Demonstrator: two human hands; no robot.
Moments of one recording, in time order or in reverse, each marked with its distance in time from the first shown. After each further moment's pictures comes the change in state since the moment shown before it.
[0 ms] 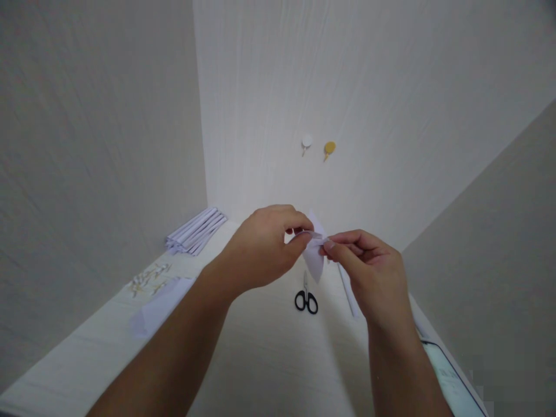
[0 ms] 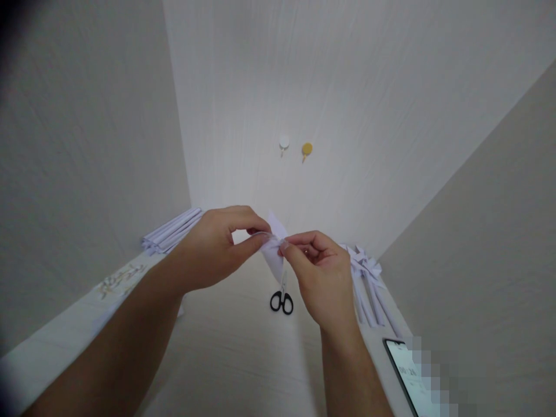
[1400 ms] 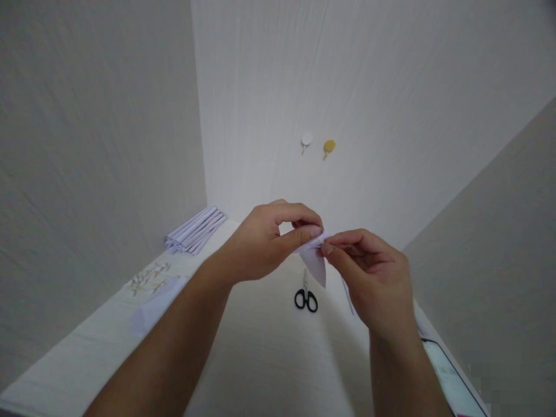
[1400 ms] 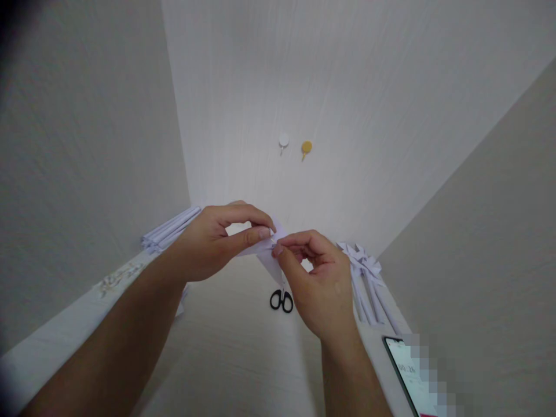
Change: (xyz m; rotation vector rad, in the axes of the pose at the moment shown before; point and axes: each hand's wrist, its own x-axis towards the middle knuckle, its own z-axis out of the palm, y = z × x) left_hand 0.002 -0.007 -0.001 -0.367 -0.003 0.048; right_hand -0.008 0.001 -0.001 -0.092 -0.051 -0.161
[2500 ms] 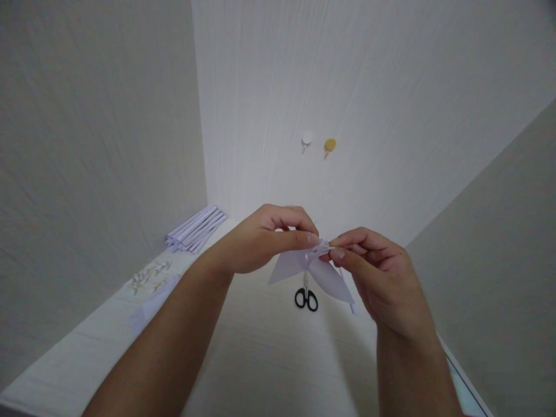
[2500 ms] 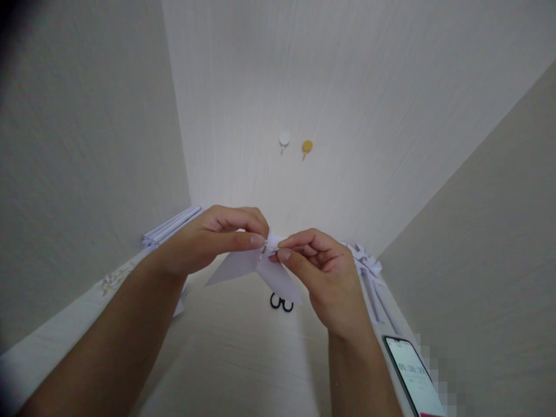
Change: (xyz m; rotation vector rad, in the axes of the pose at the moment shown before) left_hand 0.002 0.000 -0.007 -0.338 -0.194 -0.142; right_hand 0.003 0.000 -0.012 0.375 -0.242 0.126
